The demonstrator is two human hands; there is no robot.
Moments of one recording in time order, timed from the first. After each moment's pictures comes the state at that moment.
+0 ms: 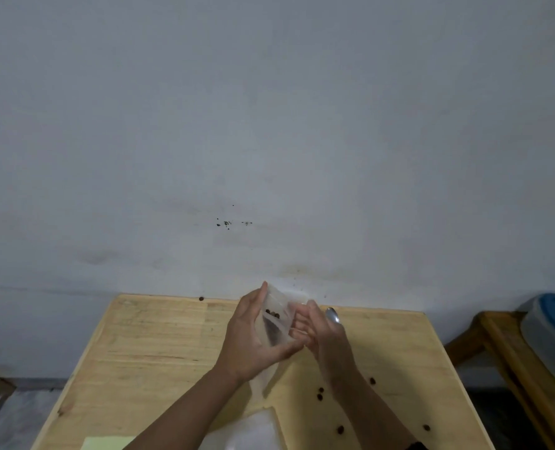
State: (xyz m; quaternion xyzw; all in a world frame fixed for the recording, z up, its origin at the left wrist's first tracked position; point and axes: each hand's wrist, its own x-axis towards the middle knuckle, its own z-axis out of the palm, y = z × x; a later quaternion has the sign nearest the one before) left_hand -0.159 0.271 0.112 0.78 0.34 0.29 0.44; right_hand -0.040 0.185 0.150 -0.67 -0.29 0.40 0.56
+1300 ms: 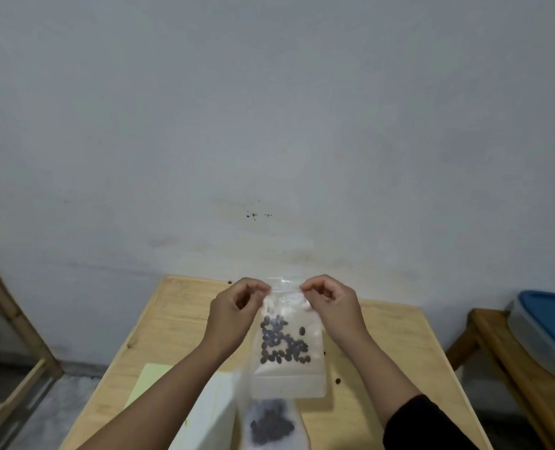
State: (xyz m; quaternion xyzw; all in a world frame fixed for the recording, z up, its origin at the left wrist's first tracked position) left_hand -0.248 0.179 0.182 0.68 0.37 0.43 0.46; right_hand -0.089 0.098 0.216 -0.65 -0.44 0.27 0.56
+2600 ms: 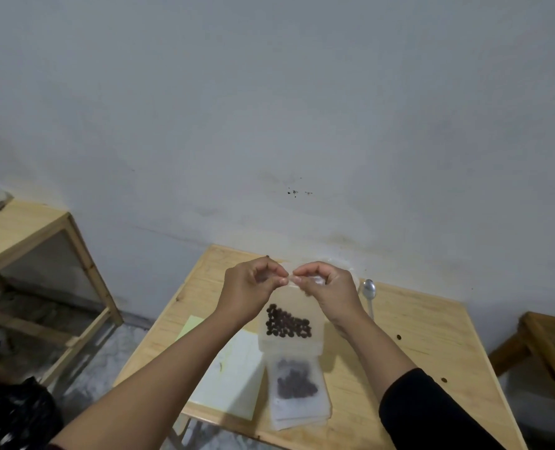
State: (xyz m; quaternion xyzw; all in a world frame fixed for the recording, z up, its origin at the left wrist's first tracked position) left_hand -0.284 0.148 0.201 0.70 0.45 0.39 0.40; right_hand -0.135 0.101 0.207 -0.59 -0.47 0.37 0.54
